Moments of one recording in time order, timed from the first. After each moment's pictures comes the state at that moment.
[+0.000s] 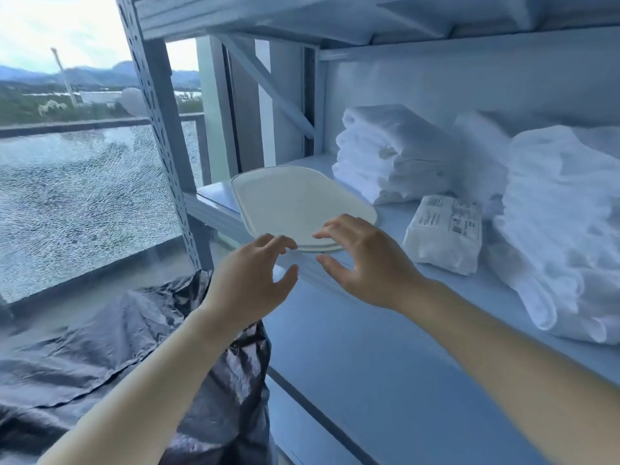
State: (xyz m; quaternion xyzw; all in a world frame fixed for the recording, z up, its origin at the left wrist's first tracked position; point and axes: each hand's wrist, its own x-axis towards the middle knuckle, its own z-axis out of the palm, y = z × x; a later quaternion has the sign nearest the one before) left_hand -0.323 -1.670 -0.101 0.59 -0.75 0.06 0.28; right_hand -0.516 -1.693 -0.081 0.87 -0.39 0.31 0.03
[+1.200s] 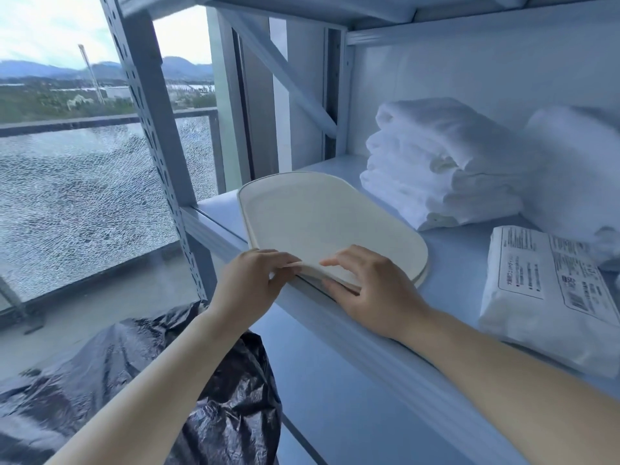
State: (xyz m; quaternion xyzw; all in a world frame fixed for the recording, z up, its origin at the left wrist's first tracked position) left_hand -0.277 -1.817 -0.128 0.56 -0.76 0.01 0.34; right_hand -0.481 -1.817 -0.115 0.84 -0.42 0.33 -0.09
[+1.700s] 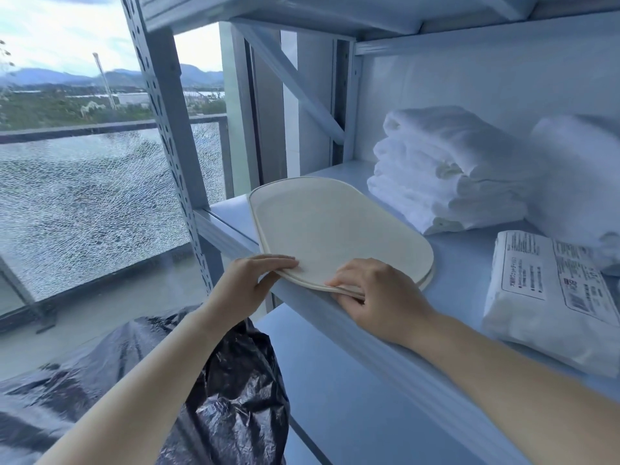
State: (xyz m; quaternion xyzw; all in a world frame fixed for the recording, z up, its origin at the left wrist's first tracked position) left_hand -0.245 -1.819 -0.139 0.52 -0.78 -0.03 0.35; right_hand -0.480 -1.806 -0.110 0.86 -0.42 0.27 -0.06
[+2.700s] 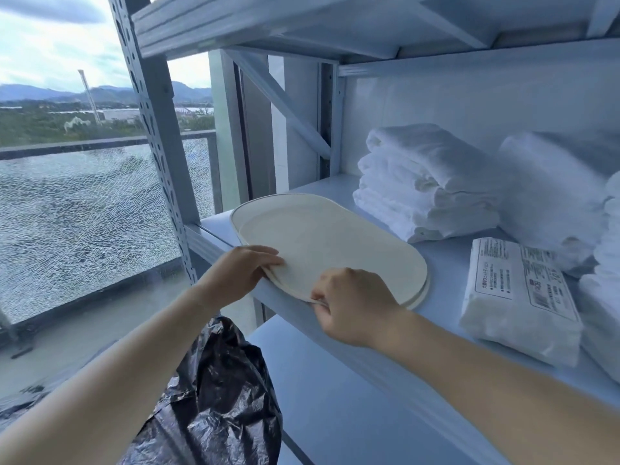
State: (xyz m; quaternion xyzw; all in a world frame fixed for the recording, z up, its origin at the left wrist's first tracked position) left_hand -0.235 -1.851 -0.113 0.52 -0.82 0.04 0.23; right_hand -0.457 -1.787 -0.085 0.89 -0.43 0.16 0.05
